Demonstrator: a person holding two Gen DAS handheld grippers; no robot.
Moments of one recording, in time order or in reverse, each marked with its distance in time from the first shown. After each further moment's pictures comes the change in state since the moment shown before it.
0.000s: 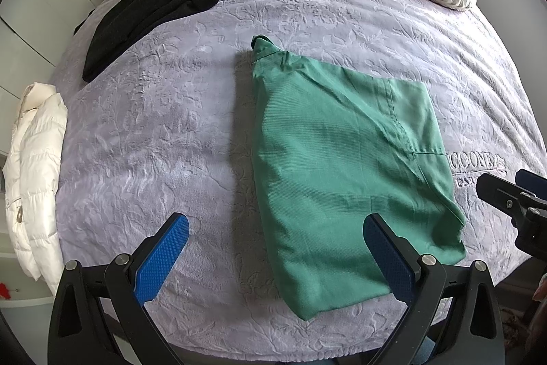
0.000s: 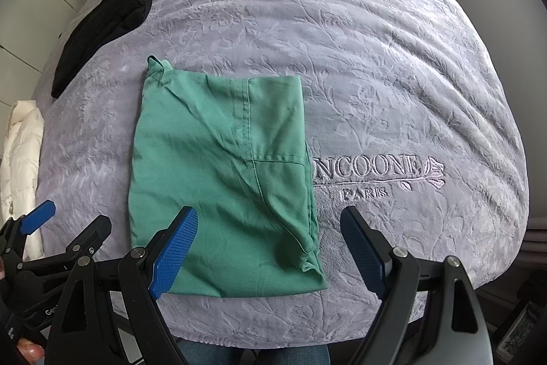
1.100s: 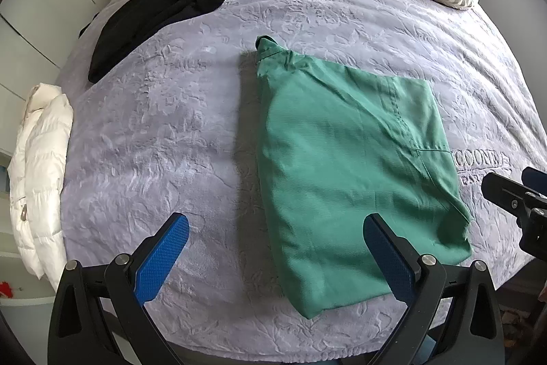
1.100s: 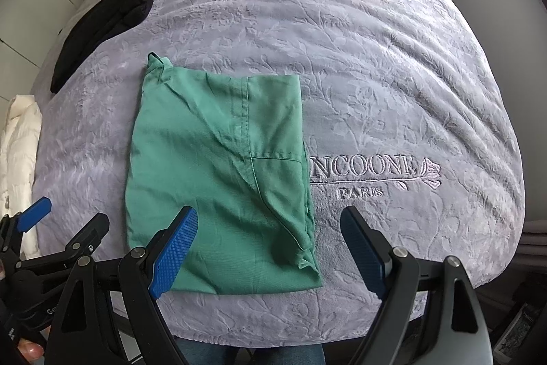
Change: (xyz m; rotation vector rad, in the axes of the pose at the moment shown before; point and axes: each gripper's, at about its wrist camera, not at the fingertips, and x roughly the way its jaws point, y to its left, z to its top) left arm -0.001 0.001 -0.006 0.008 -0.012 0.028; right arm -0.002 -0.002 -0.002 -0.021 0.001 -0.011
